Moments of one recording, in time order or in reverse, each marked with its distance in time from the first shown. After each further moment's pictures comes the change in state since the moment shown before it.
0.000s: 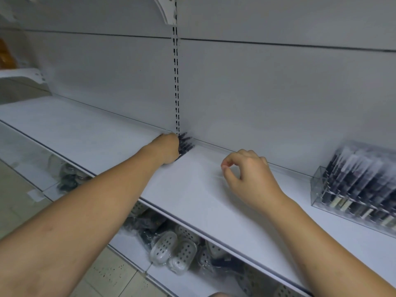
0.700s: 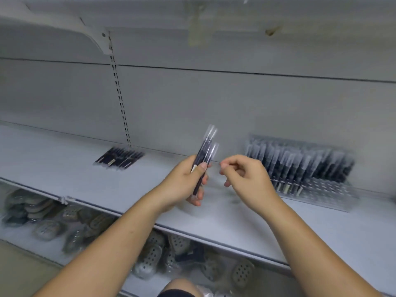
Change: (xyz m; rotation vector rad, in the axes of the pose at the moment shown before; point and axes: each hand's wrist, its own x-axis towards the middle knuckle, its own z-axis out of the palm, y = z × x) left_hand -0.179 0.192 -0.002 -1.240 -0.230 0.348; right_hand -0.107 0.031 -0.123 0.524 0.227 0.296
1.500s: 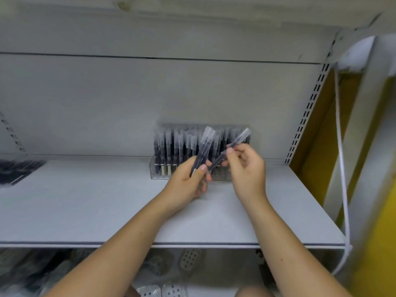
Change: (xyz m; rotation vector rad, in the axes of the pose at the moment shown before) left_hand 0.043 -0.005 0.210 -0.040 -0.232 0.198; right_hand -0.053 0.091 -0.155 0.209 0.572 0.025
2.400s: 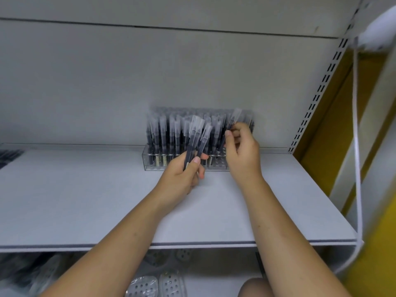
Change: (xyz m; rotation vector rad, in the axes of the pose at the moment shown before) left_hand 0.007 -0.039 -0.009 -0.140 0.021 -0.022; right_hand 0.045 0.064 0.010 -0.427 0.025 -0.275
